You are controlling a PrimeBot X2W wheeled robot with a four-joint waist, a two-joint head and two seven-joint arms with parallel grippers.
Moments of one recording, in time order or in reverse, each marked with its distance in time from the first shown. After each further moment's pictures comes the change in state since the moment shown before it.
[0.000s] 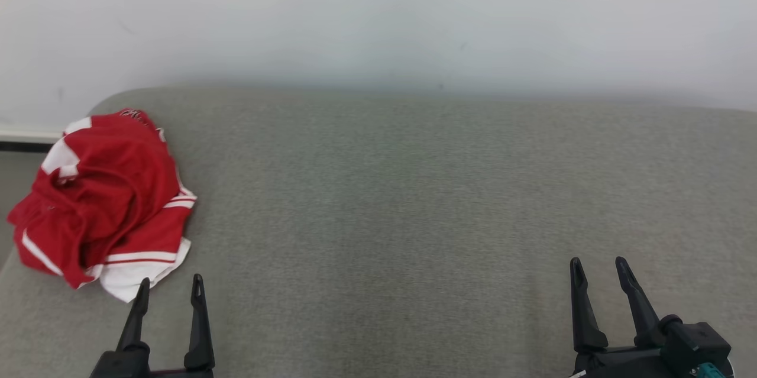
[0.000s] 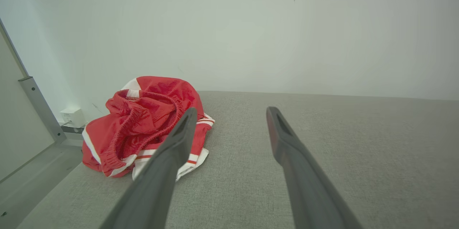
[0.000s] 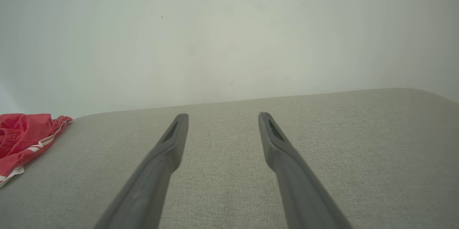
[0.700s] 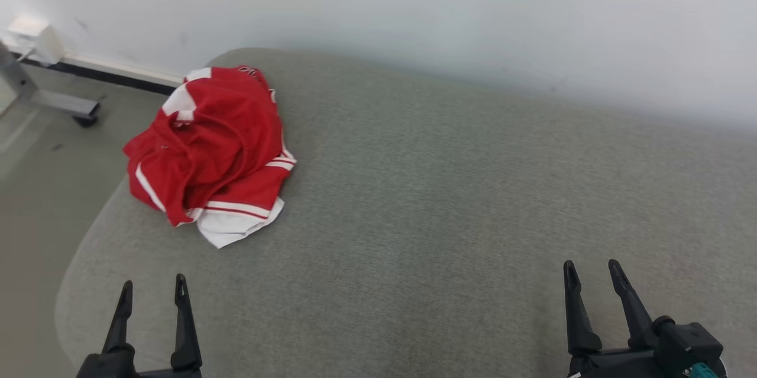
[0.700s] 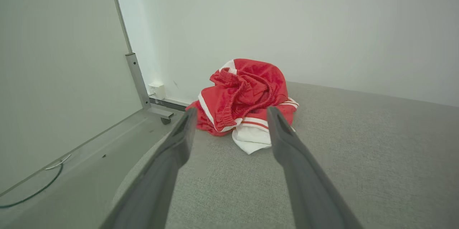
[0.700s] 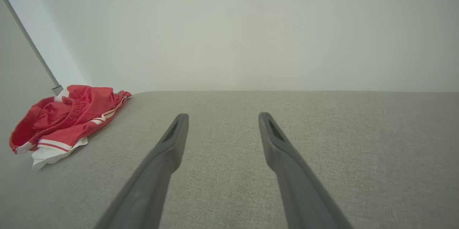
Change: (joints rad) left arm -0.003 0.010 0.019 0.005 -0.025 0.036 -0.006; right arm -0.002 0.000 0.015 0.015 0.004 0.000 0.000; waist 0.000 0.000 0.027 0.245
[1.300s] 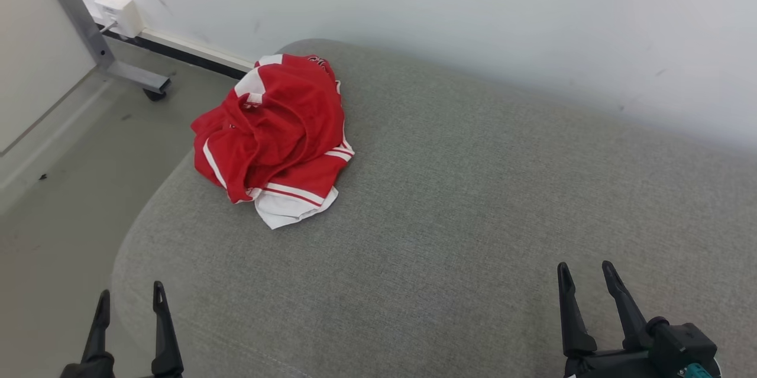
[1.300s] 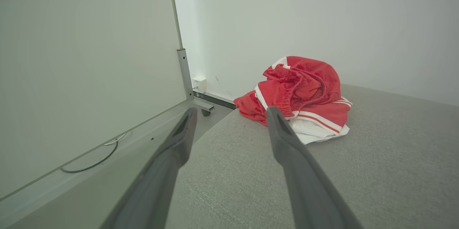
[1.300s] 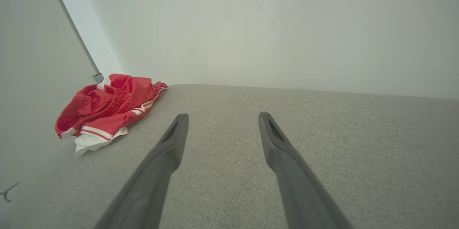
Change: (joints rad) left arm 0.020 0.016 0.030 -0.006 -0.018 0.026 -0.005; right arm 0.000 0.000 0.015 0.004 0.004 0.000 0.000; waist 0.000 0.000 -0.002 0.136
